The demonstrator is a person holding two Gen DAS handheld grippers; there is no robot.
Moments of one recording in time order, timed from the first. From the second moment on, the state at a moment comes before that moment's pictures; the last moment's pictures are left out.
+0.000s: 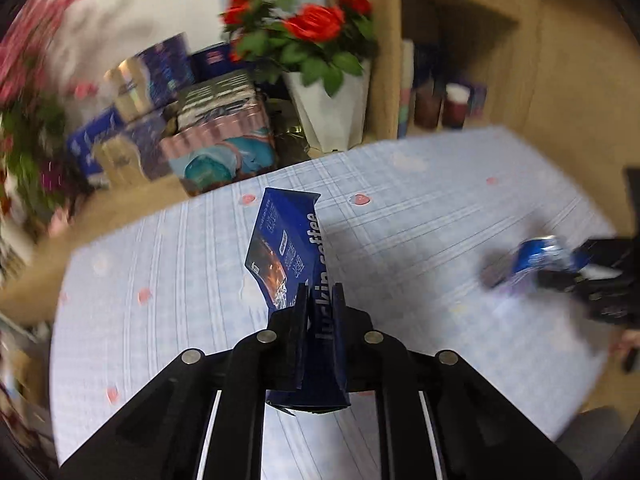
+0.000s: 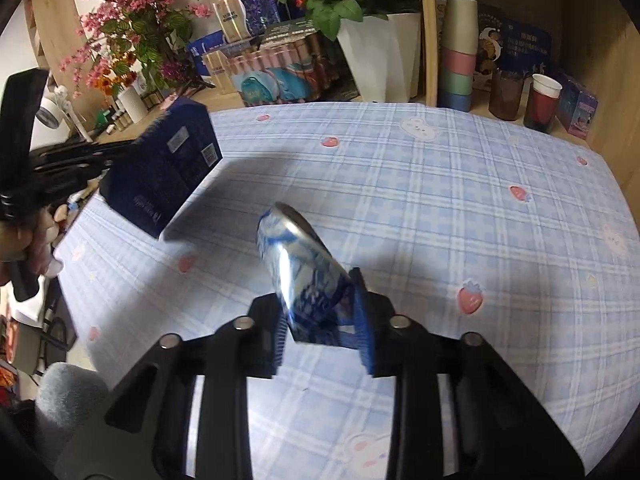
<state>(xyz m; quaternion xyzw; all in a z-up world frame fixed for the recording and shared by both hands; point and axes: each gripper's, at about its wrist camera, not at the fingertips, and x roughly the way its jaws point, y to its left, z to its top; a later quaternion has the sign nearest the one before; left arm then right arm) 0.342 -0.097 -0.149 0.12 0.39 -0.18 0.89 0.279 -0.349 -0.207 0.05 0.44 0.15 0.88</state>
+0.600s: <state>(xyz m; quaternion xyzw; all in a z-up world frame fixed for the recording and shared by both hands) 0.195 -0.014 -0.100 -0.10 0.36 -0.24 0.90 0.204 -0.292 -0.173 0.07 0.43 0.18 0.88</state>
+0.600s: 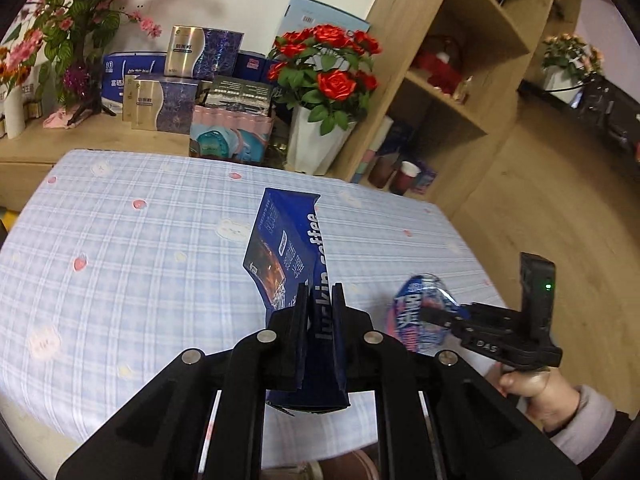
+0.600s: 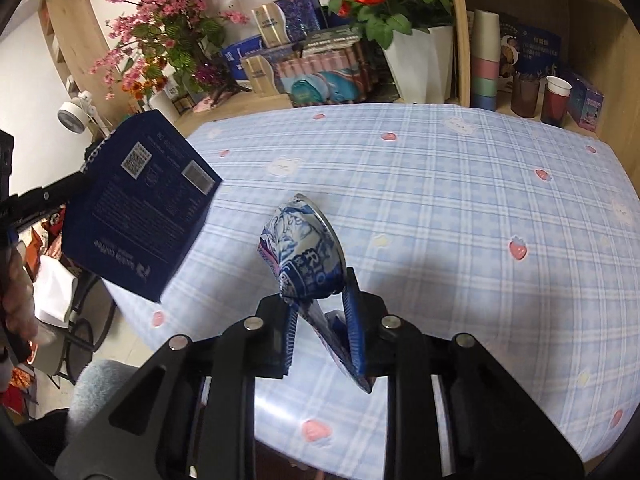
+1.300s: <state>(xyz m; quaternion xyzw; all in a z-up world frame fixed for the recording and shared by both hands) 0.050 -0.009 -0.088 -0.09 0.34 -0.26 0.90 0.073 -0.249 -0.127 0.06 0.39 0.19 0.90</state>
